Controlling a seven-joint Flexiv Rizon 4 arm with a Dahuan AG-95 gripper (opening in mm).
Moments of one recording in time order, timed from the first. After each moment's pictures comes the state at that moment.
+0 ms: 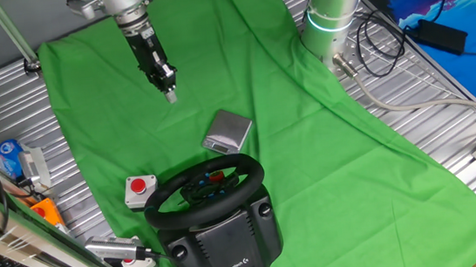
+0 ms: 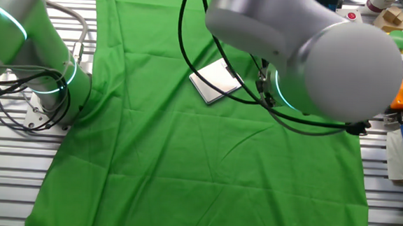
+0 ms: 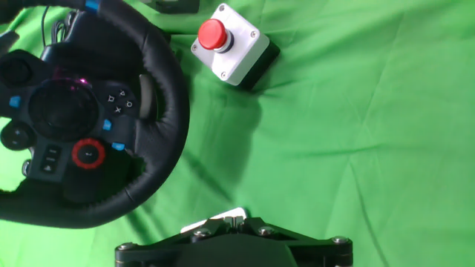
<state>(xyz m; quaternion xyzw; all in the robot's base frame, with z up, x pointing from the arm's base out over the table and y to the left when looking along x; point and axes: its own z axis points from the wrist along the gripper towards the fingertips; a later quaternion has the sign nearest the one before) 0.499 0.000 0.170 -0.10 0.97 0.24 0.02</state>
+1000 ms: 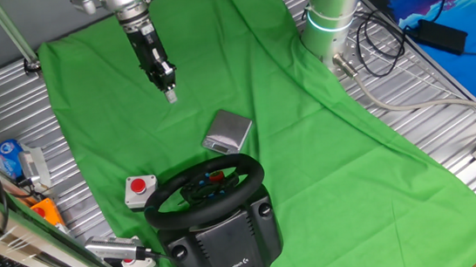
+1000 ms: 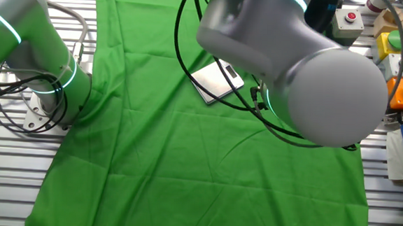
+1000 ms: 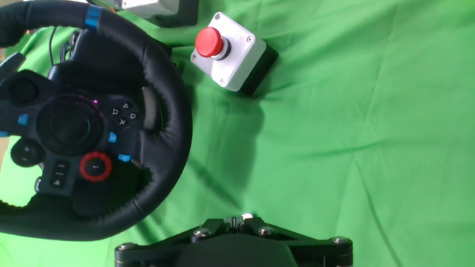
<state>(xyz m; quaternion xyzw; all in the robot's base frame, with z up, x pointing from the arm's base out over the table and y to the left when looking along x) 0.500 0.000 0.170 -0.09 0.96 0.27 0.03</state>
